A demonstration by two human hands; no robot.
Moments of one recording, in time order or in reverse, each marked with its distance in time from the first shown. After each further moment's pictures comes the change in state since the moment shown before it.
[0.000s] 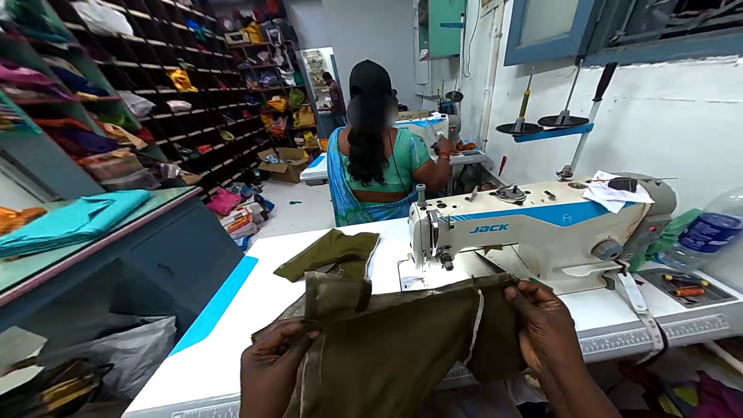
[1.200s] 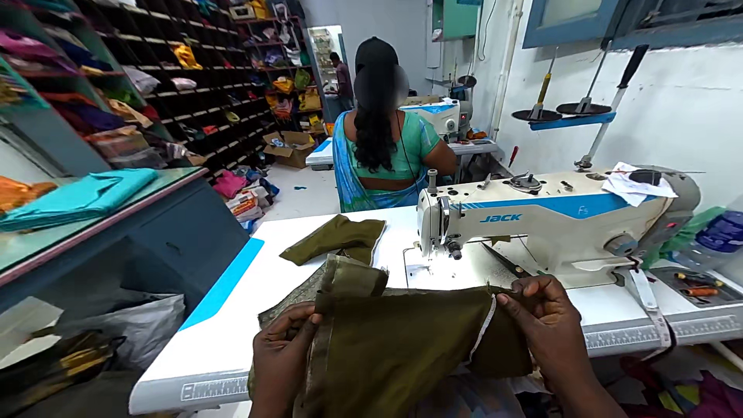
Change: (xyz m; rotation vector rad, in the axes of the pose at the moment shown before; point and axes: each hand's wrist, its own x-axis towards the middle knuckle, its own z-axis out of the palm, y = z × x) left_hand -0.011 -0.006 0.003 -0.022 0.053 0.014; right_hand -0.009 0.007 -0.015 -0.389 -0.260 -0.324
